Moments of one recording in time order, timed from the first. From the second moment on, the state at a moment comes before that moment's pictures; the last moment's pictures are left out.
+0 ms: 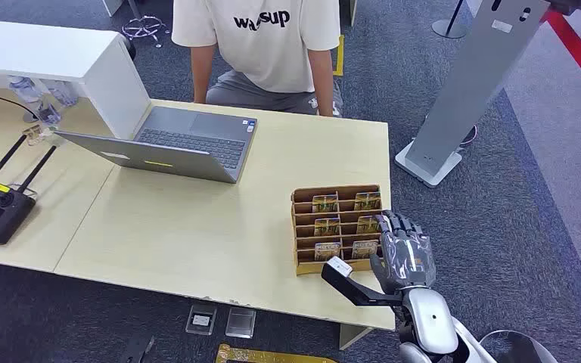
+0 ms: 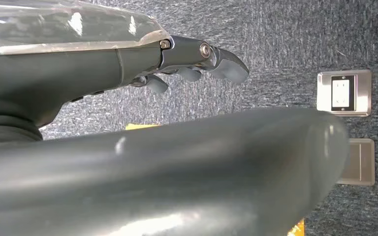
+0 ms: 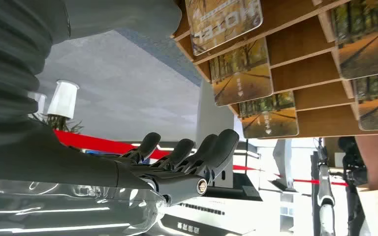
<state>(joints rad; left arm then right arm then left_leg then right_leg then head) -0.10 0.10 -1.05 -0.23 1.27 0.22 -0.24 -0.29 -0.26 0.79 -1.55 1.15 -0.12 0.51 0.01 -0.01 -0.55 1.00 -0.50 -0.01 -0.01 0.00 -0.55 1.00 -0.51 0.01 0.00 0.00</state>
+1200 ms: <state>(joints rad) -0.10 0.10 -1.04 -0.23 1.28 0.22 -0.24 -0.29 -0.23 0.81 -1.48 1.12 -0.12 0.49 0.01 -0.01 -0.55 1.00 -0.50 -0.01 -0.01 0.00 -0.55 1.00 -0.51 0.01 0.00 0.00</state>
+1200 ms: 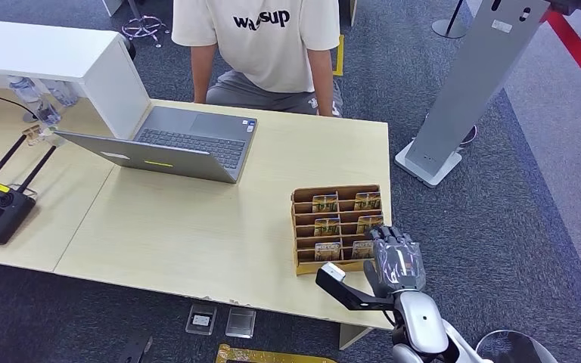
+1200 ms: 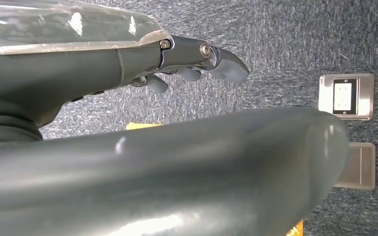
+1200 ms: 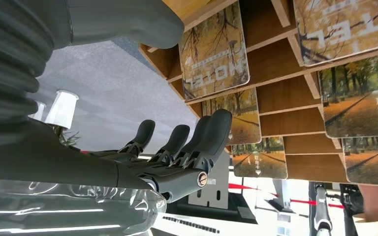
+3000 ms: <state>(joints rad) -0.10 0.10 -1.04 -0.23 1.25 0.17 -0.25 -0.29 -0.23 0.80 -1.45 1.13 -0.13 0.48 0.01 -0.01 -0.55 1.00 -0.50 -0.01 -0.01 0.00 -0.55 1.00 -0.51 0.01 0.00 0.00</state>
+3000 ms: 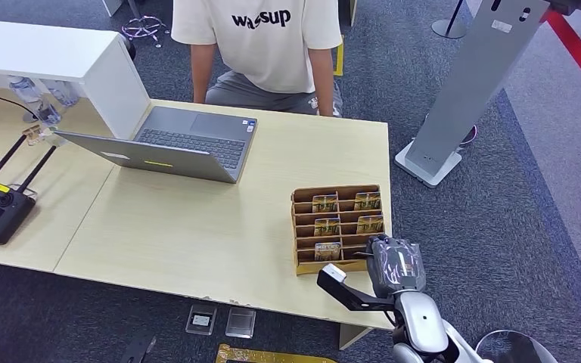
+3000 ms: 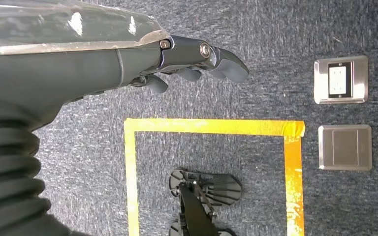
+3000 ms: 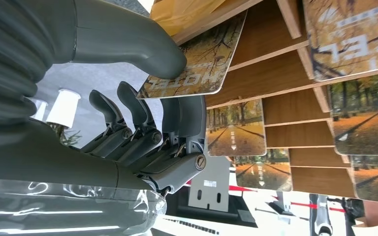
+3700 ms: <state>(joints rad) -0.10 0.10 -1.04 -0.23 1.27 0.19 -0.26 -0.45 -0.30 0.70 -1.84 0.87 -0.03 0.58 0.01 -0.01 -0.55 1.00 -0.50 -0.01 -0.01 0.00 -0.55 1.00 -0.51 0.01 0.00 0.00</state>
